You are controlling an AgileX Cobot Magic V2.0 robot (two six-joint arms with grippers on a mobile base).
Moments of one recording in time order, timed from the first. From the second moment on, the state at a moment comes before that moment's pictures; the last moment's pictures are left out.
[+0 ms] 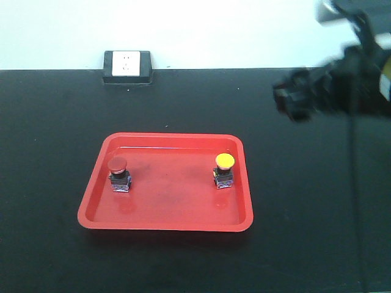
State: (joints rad) left arm -0.36 0.04 -0.42 0.08 0.54 -0.14; right arm 0.49 1.13 -1.11 -0.33 0.65 0.32
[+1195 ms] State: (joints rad) left arm -0.36 0.04 -0.42 0.08 0.54 -0.14; right arm 0.49 0.13 -0.31 -0.33 0.38 0.32
